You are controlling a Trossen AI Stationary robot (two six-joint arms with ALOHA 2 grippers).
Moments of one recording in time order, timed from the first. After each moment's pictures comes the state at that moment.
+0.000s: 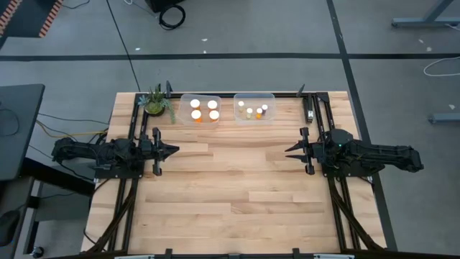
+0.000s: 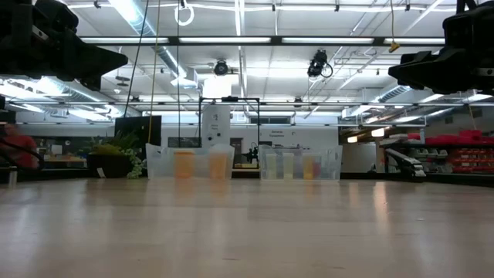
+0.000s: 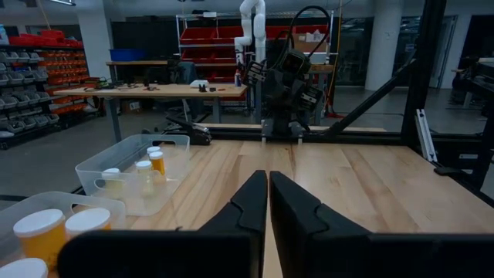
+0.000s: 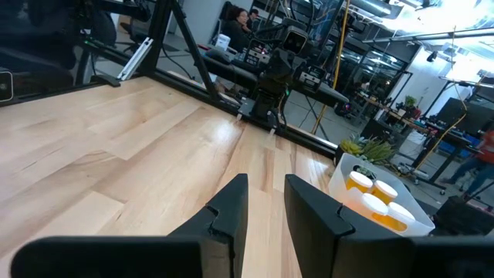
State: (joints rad) left arm -0.14 0.04 0.01 0.10 -0.29 0.01; right arm -0.17 0.09 0.01 0.05 -0.29 -0.42
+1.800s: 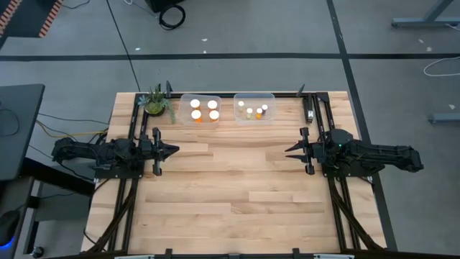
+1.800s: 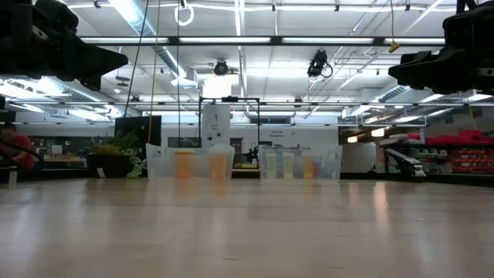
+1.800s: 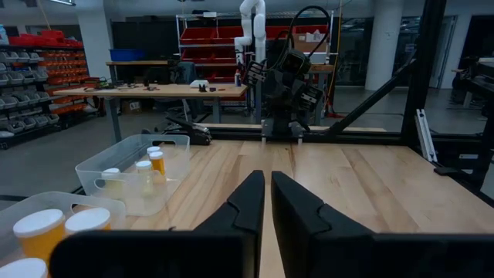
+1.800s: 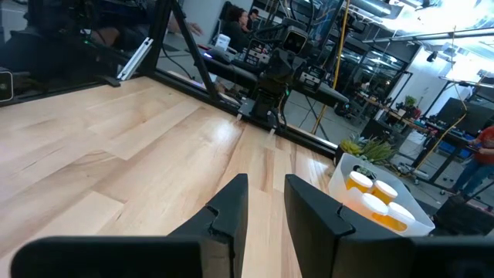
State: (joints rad) left arm -0.14 0.04 0.01 0.10 -0.29 0.01; right arm -0.17 0.09 0.01 0.05 -0.29 -0.42
